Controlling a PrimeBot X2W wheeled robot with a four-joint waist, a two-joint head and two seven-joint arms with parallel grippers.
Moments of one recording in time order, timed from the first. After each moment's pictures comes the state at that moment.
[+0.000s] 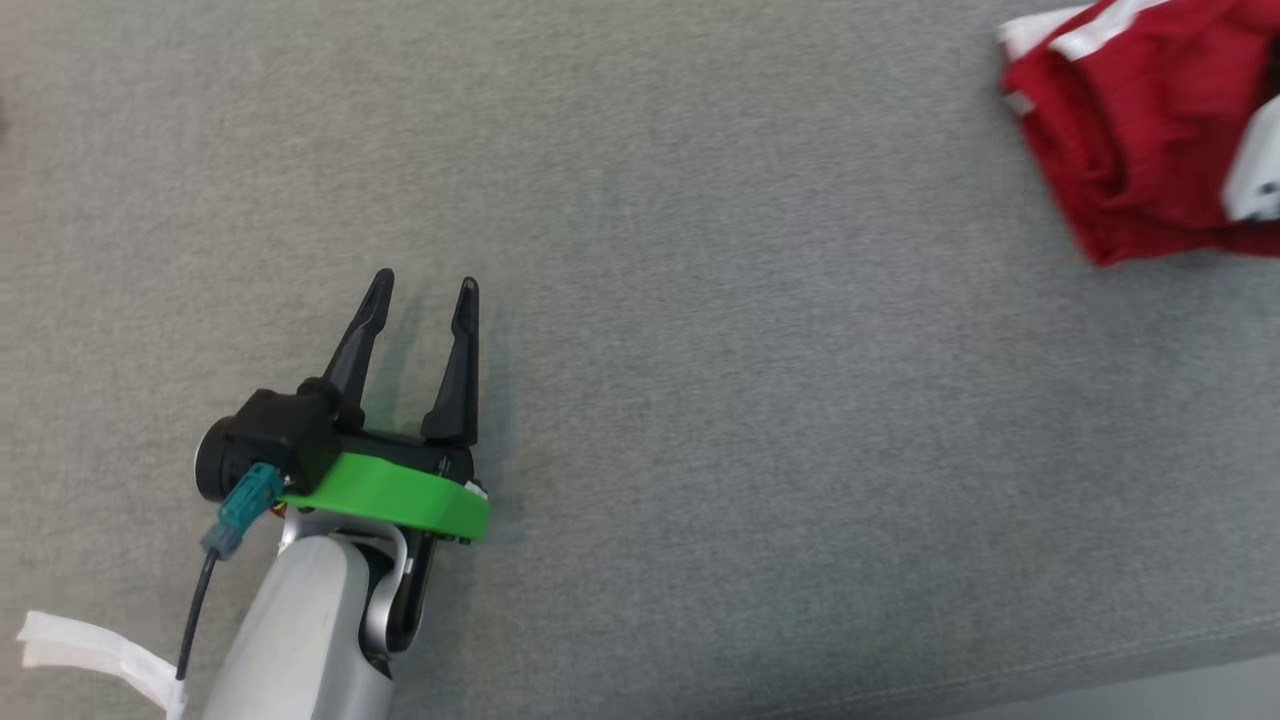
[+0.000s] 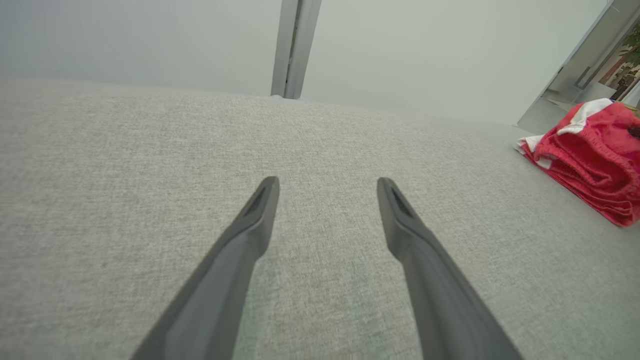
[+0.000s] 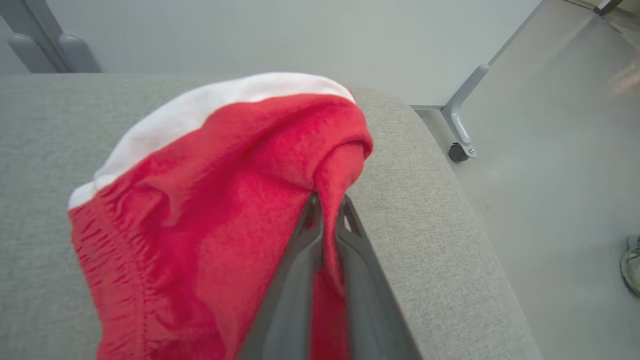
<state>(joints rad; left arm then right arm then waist) -0.34 0.11 -0.27 0.23 -0.37 -0.13 -0.26 -0.95 -0.33 -0.16 0.79 0.04 0.13 0.16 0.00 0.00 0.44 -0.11</state>
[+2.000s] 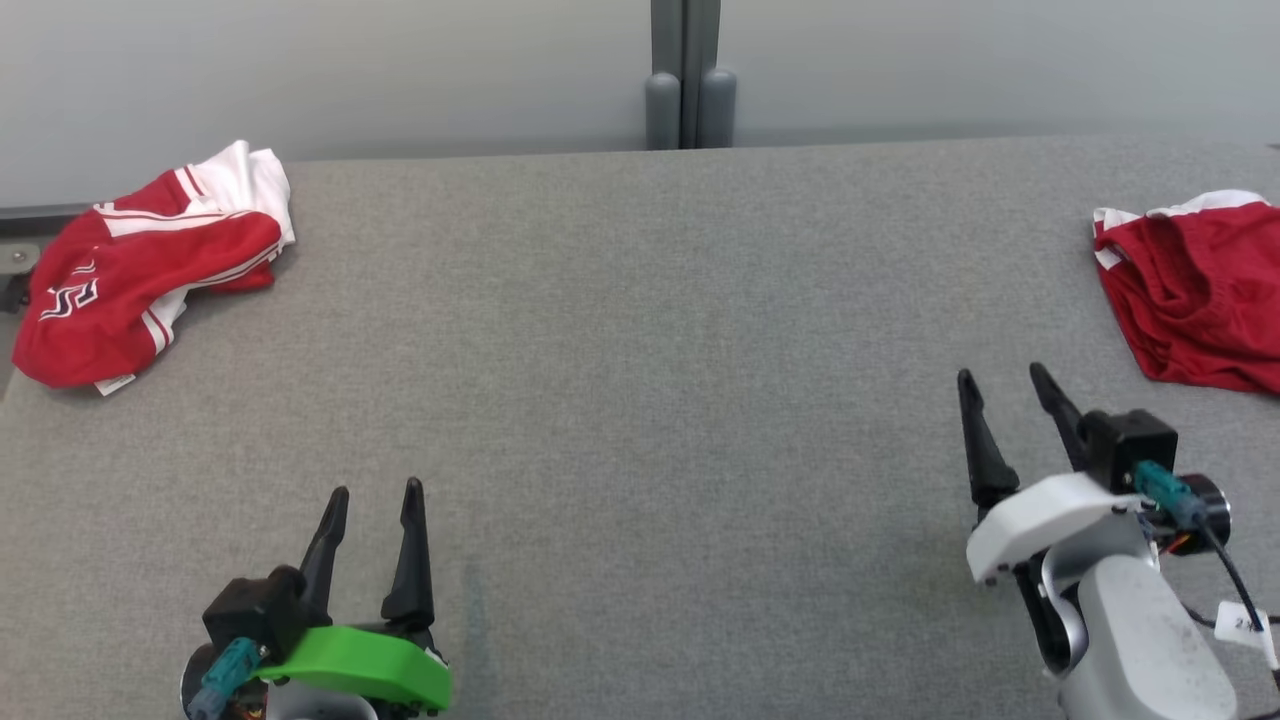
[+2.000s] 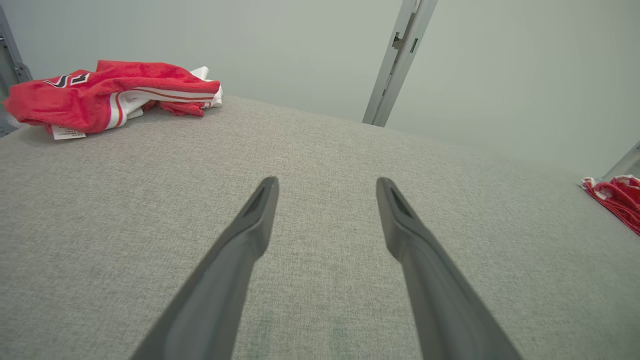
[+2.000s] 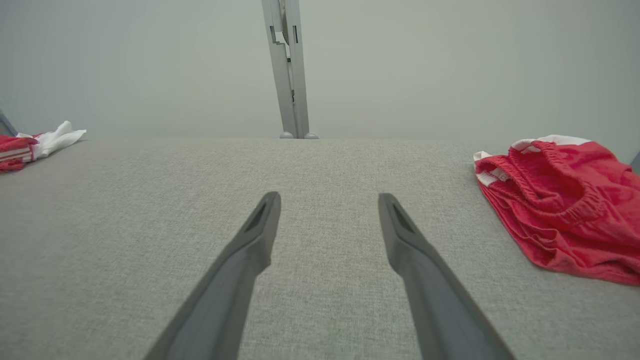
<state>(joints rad) -0.06 0.06 -0.12 0.30 -0.36 -0.13 -0.26 -0.35 -0.05 -0.07 0.52 0.09 0.13 -0.26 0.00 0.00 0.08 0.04</state>
